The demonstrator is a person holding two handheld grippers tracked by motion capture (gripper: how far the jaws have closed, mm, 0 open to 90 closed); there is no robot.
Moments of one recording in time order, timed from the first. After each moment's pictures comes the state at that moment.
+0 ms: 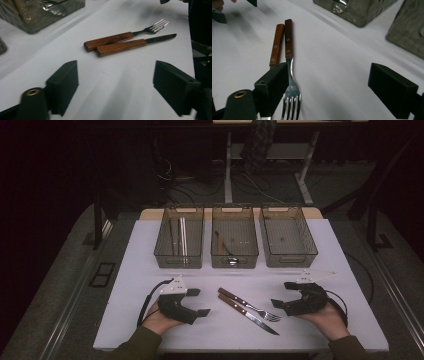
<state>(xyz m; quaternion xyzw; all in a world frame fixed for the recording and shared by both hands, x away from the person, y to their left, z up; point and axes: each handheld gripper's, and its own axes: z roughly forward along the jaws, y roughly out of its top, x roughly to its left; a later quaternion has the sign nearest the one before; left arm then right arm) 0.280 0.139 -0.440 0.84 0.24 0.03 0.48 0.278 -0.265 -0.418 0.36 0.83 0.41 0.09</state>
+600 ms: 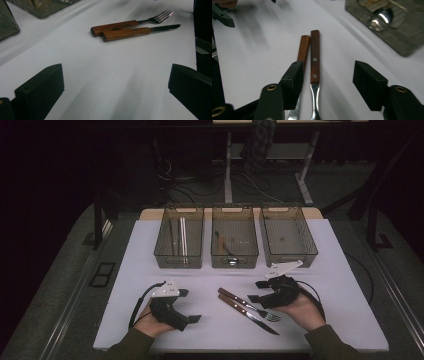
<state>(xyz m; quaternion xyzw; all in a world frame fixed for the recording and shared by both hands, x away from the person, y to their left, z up) 0.275 0.155 -0.442 0.85 0.25 0.03 0.47 0.298 -0.196 -0.406 0.29 0.87 0.38 0.06</state>
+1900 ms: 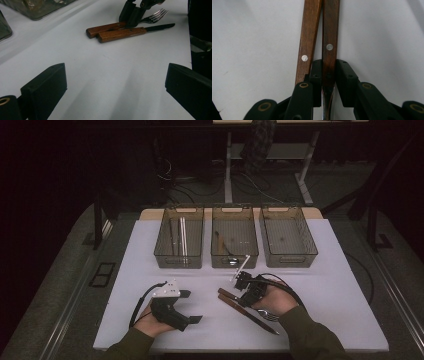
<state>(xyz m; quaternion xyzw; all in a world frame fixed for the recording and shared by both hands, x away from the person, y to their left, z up) 0.275 0.153 -0.443 0.85 0.24 0.02 0.47 0.329 -0.121 -0.419 0.27 0.96 0.13 -0.01</state>
